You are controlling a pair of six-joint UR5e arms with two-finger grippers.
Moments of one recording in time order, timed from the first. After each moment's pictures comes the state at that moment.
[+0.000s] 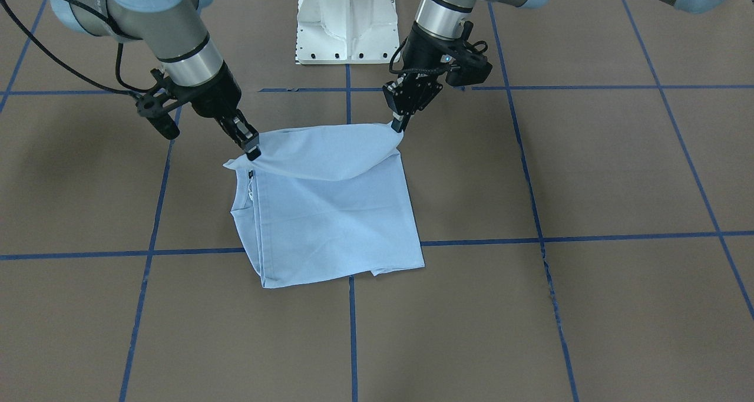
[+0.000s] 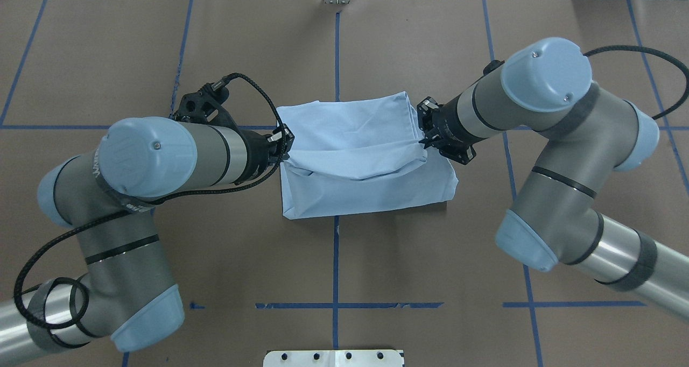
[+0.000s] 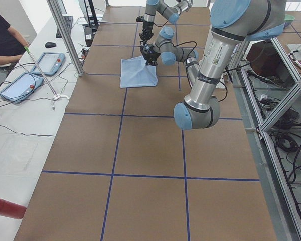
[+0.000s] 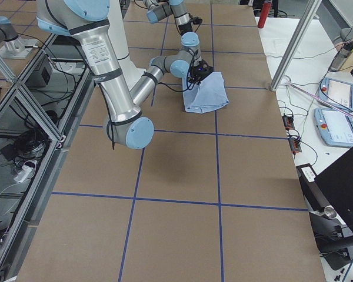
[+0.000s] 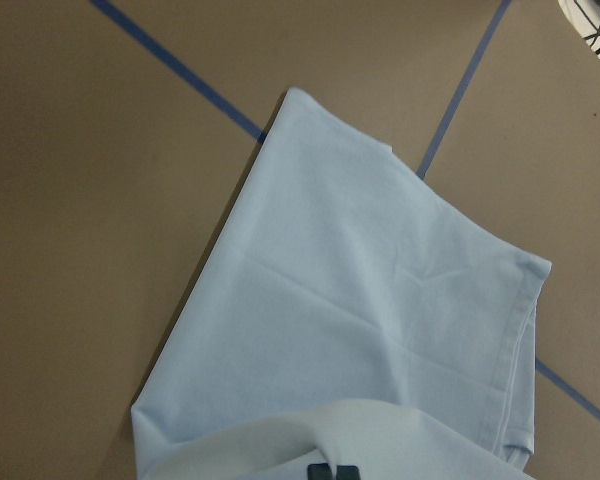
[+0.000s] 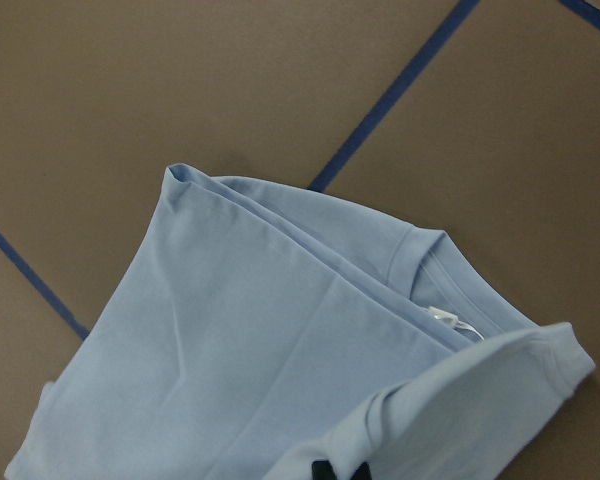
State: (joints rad) left arm -0.52 -2.10 -1.93 -1.83 -1.61 -1.86; right arm 0.70 -1.08 1.85 -1.41 1.93 2.00
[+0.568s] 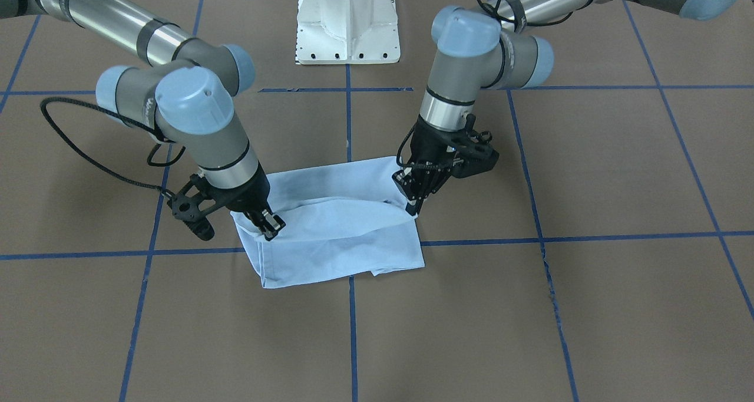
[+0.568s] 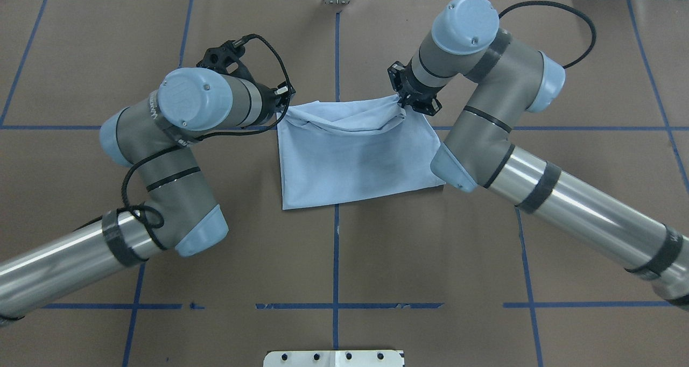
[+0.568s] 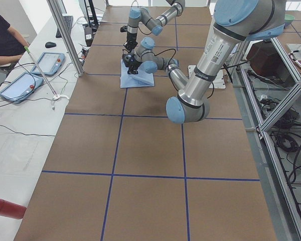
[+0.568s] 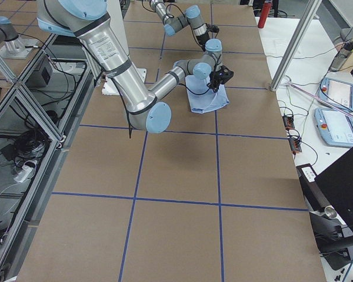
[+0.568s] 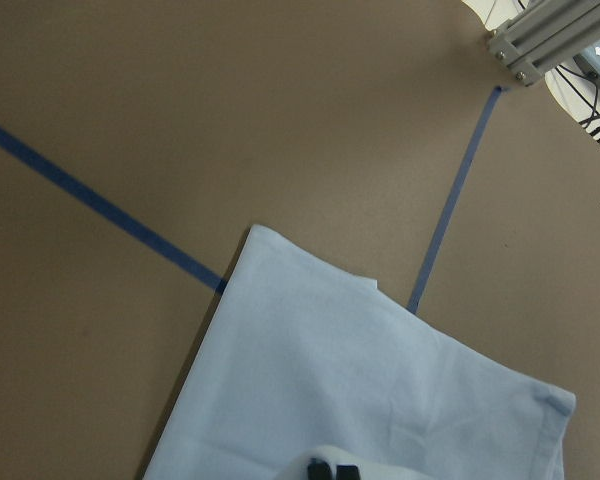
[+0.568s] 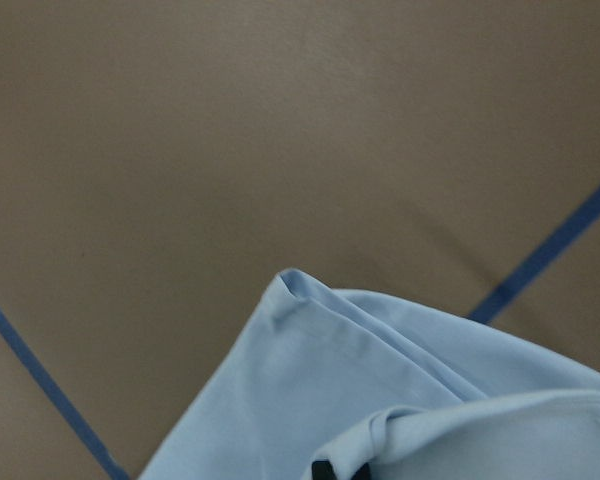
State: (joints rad) left arm -0.65 -2.24 -1.49 -2.07 -1.60 -1.65; right arm 0.77 -0.82 1.34 -1.23 1.94 1.86
